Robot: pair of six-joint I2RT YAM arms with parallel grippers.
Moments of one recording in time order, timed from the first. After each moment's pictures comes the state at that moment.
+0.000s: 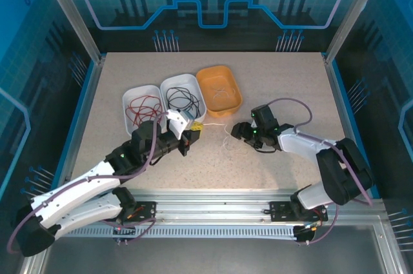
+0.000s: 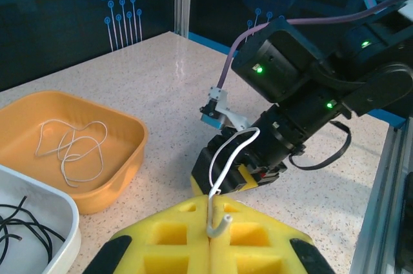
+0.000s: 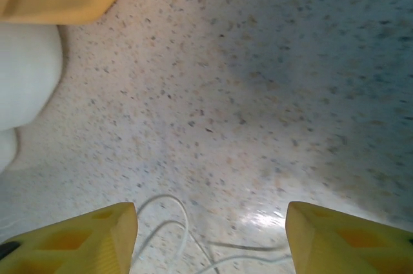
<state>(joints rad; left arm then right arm) -0.80 0.85 0.64 -0.01 0.08 -0.09 0.45 1.46 0.68 -0.16 -0.27 0.89</state>
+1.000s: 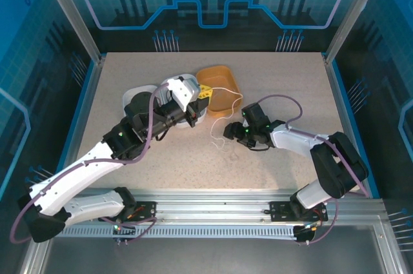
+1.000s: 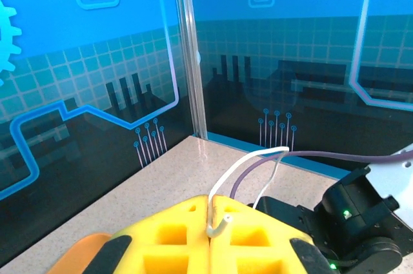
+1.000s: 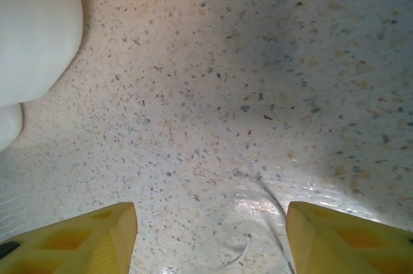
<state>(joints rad) -0.80 1.05 1.09 -0.01 0.05 0.09 0.53 1.52 0.76 -0.22 -0.26 0.86</state>
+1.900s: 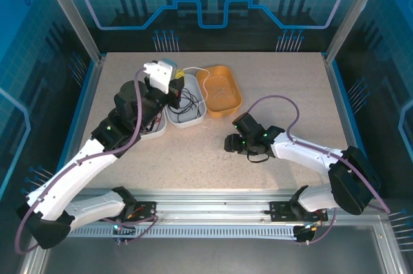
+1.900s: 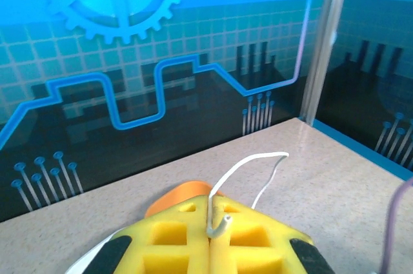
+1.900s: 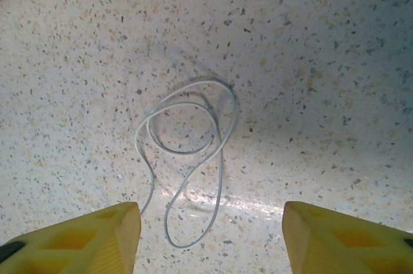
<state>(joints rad) -0.61 1.04 1.14 -0.17 -0.18 -0.02 0.73 1.36 0.78 -0.50 0.00 0.81</state>
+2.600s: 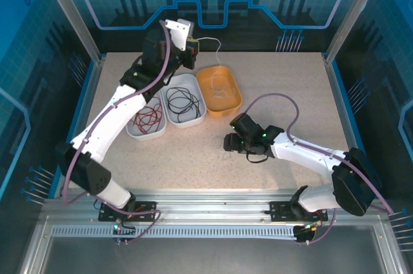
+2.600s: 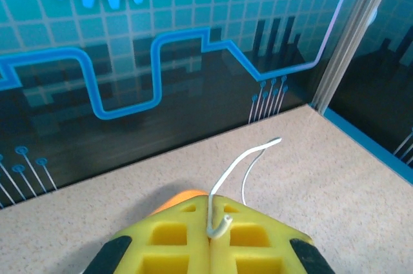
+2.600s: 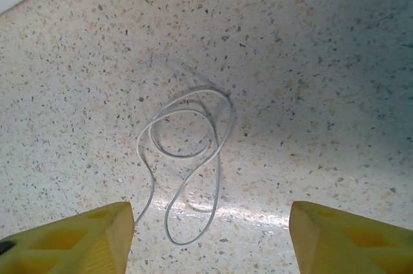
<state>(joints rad) -0.44 1.59 1.68 -0.33 0.03 -0.10 0.77 1.34 0.82 -0.55 0.08 0.81</state>
